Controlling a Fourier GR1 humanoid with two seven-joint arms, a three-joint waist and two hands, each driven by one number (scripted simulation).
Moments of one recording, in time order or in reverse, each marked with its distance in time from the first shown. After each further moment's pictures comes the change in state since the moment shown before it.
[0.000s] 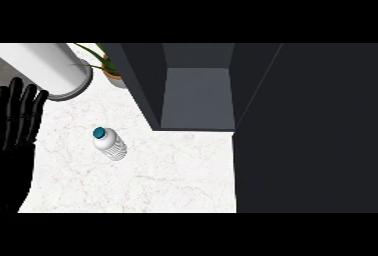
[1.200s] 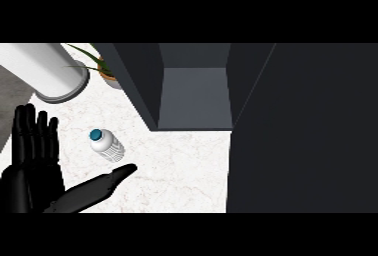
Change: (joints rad) left arm 0.084 -0.152 -0.237 -0.050 -0.305 0.550 0.395; right arm 0.484 0.046 0.173 -0.346 -0.163 0.103 0.207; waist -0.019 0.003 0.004
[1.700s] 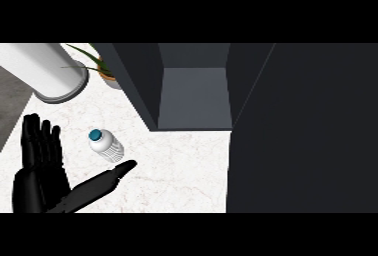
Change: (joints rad) left arm 0.051 0.007 0.004 0.089 0.024 0.078 -0.088; right arm 0.172 -0.003 0.021 -0.023 0.010 0.055 -0.101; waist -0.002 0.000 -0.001
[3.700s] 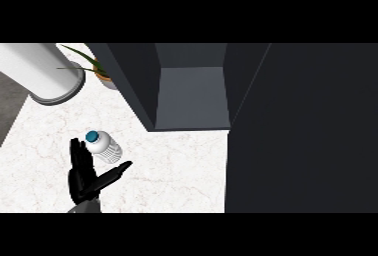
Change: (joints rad) left arm -0.309 0.021 0.481 1.336 0.616 -0.439 -1.054; right arm 0.367 -0.034 0.052 -0.024 0.045 0.142 -0.306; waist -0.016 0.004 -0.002
